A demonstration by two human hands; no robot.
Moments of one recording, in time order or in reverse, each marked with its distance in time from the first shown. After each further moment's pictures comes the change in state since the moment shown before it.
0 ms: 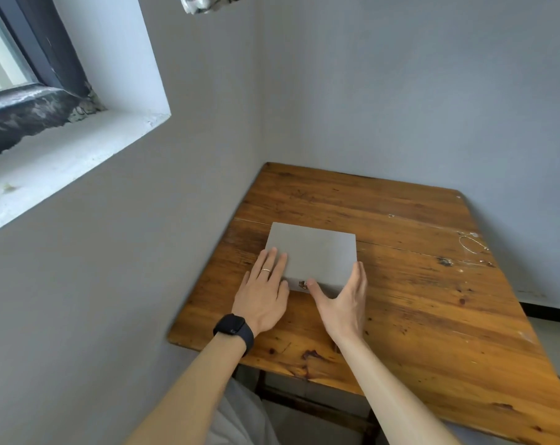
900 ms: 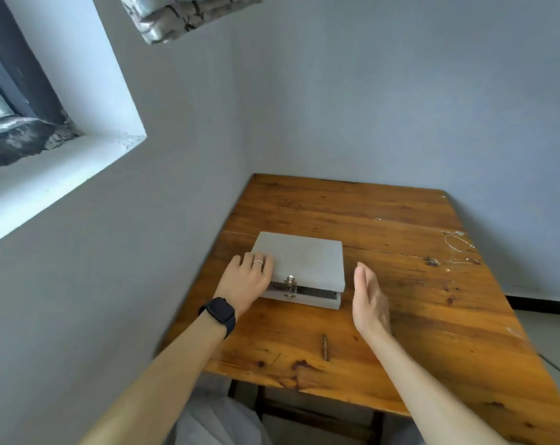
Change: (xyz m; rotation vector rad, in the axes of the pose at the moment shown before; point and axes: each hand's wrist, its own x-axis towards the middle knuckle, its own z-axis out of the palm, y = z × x) left_hand 0.025 0.010 -0.055 0.806 0.182 0.433; right_hand 0.034 0.027 -0.052 0.136 -0.047 0.088
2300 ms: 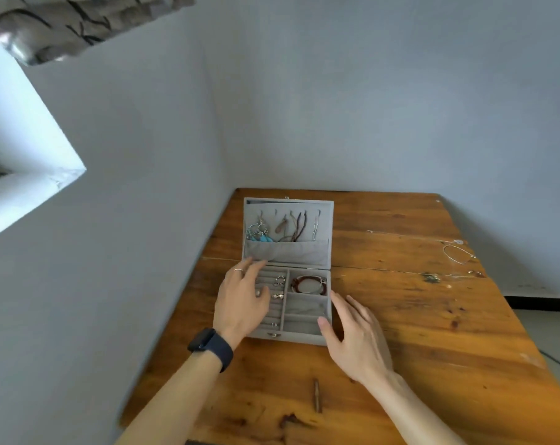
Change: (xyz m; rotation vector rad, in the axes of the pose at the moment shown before) left_hand 0.054 0.014 0.021 -0.950 -0.013 -0.544; right_hand 0.023 0.029 0.001 -0.470 -0.179 -0.349
